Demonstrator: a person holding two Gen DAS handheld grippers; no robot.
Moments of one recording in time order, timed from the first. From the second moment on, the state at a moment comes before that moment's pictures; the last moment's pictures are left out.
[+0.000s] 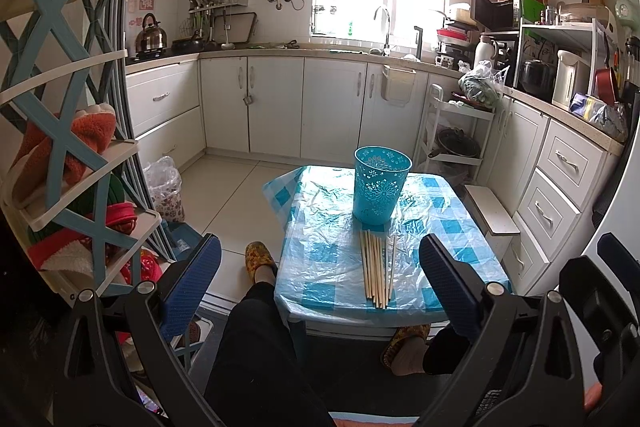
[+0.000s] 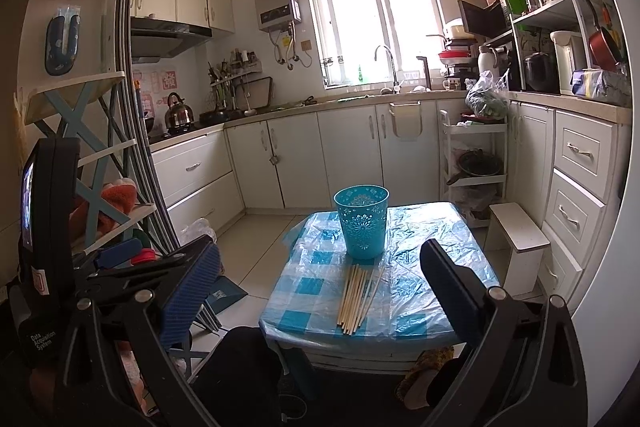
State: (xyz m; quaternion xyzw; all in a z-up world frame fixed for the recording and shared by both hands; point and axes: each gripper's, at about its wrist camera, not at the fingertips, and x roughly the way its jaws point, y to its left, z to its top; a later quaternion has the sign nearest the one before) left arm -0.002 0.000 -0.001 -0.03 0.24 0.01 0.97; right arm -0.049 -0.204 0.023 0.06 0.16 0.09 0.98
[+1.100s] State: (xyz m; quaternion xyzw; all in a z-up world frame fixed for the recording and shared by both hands) left arm 0.195 -0.008 -0.134 -0.05 0.40 -0.01 0.91; right arm 0.203 -0.231 -0.190 0.12 0.47 0.07 0.87
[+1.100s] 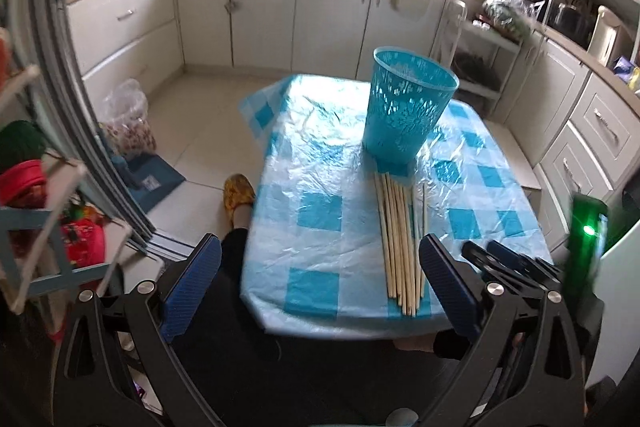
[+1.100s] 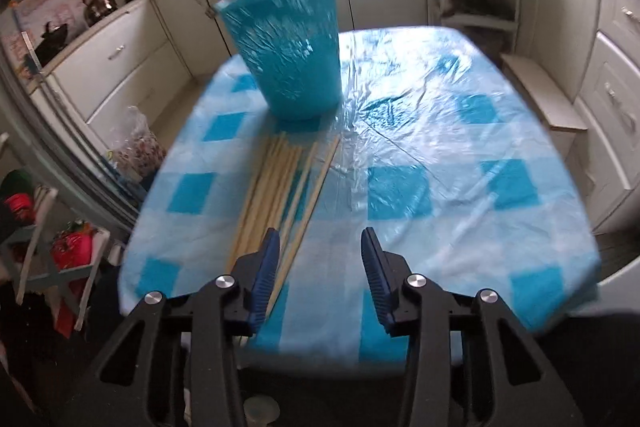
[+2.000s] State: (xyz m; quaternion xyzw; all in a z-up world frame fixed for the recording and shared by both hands) left arm 0.402 -0.085 -0.276 0.00 0.53 -0.05 0.85; right arm 0.311 -0.255 -0.232 0.04 0.49 0.17 0.85
